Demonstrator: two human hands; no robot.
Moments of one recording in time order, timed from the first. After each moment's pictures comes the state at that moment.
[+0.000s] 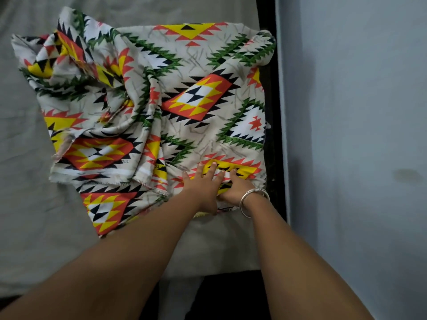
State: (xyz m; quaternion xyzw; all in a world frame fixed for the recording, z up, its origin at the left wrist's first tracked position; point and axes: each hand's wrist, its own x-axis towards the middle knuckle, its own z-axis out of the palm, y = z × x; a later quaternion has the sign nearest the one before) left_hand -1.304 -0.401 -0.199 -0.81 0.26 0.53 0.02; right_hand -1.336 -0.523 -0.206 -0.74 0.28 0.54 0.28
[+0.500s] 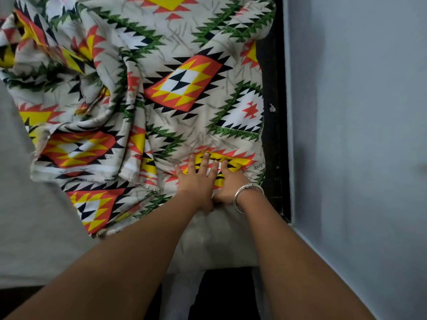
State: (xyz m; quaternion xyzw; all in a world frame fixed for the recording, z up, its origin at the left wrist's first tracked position) left_hand -1.318 -0.416 -0.230 -0.82 0.23 0.51 0.09; right_hand -1.338 -0.534 -0.228 -0.76 0.17 0.55 0.29
